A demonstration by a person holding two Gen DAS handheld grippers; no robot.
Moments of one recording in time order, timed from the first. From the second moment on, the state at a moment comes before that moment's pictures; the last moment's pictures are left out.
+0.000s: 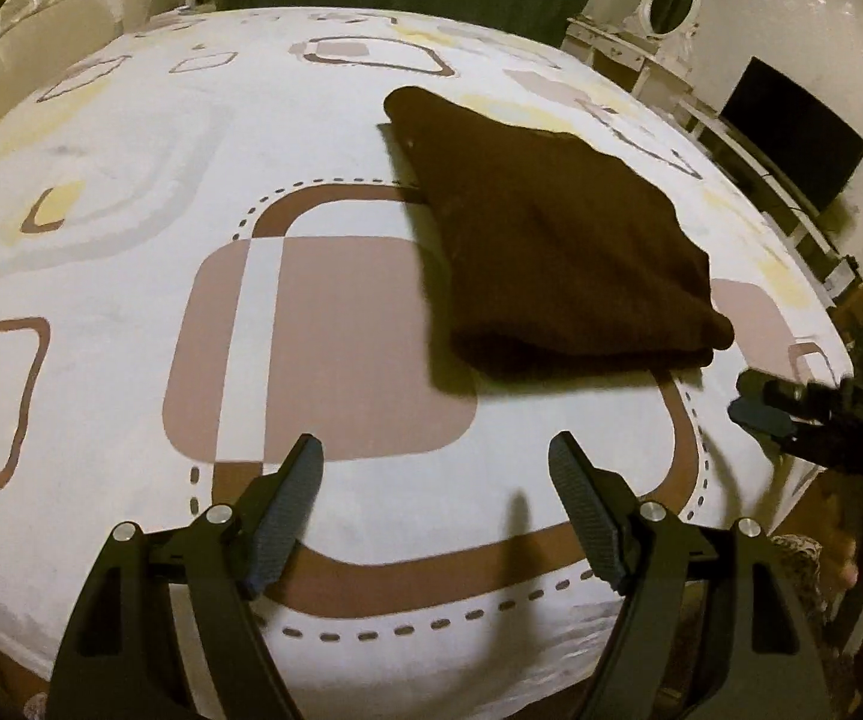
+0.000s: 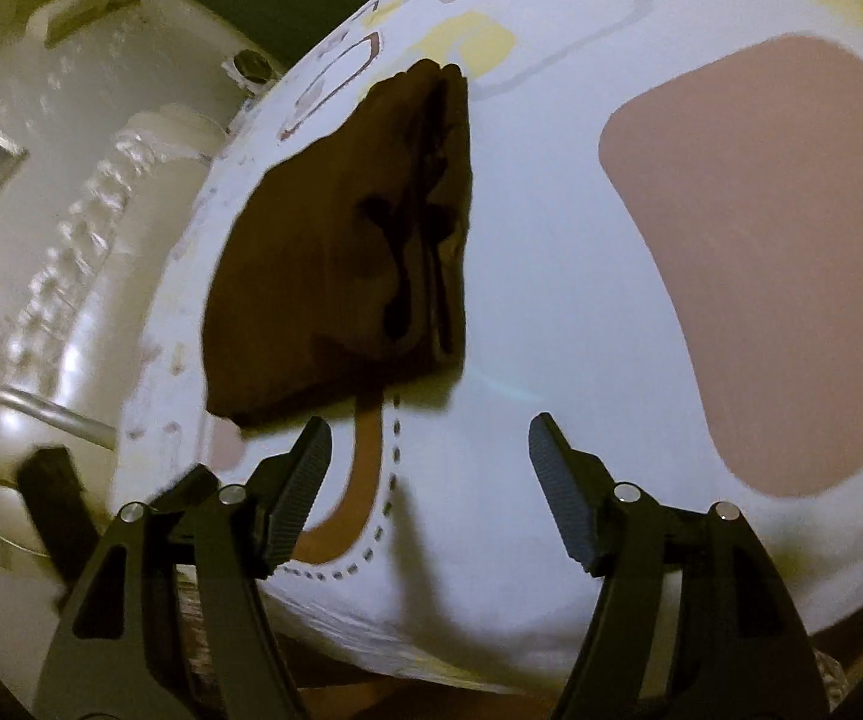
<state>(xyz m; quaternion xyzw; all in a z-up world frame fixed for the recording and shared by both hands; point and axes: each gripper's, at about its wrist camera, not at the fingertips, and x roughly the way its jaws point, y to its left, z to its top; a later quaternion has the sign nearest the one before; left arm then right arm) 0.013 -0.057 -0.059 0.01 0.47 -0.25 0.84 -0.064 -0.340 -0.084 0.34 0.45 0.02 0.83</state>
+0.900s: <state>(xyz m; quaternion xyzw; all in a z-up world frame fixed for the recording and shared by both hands) -0.029 -0.076 -0.022 0.06 0.41 -0.18 0.89 -0.074 -0.278 -0.046 0.16 0.44 -0.07 0.88</state>
